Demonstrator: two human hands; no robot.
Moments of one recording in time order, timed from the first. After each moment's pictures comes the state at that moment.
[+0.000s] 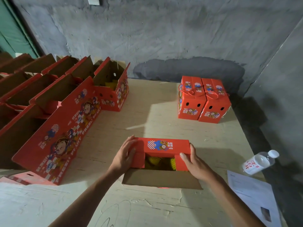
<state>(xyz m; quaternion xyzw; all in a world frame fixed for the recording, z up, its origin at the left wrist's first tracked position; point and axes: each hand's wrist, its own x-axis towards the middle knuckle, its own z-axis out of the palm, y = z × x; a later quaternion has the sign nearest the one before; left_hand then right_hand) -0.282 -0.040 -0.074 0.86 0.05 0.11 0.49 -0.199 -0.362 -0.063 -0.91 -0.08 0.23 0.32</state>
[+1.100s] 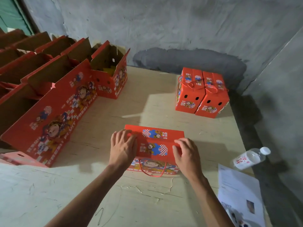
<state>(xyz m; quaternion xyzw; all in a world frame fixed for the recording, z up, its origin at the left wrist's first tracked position) -0.293 -0.082 -0.082 0.95 0.05 0.25 0.17 -0.226 -0.345 -0.059 -0.93 -0.21 -0.16 0.26</state>
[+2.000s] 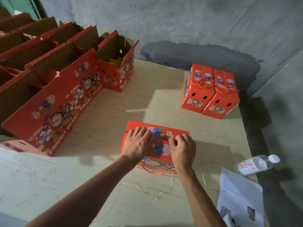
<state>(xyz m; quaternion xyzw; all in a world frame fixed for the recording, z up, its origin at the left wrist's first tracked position) -0.262 -0.110 -0.077 0.98 0.03 0.19 0.11 -0.206 -0.295 -0.073 -0.93 -0.14 -0.24 0.24</state>
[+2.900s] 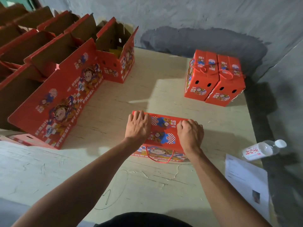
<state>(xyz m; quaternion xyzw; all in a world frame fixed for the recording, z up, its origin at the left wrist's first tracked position) -0.242 -0.090 -0.076 0.99 0.08 0.08 0.09 -0.183 -0.297 -0.070 -0.96 -0.12 -0.20 0.13</state>
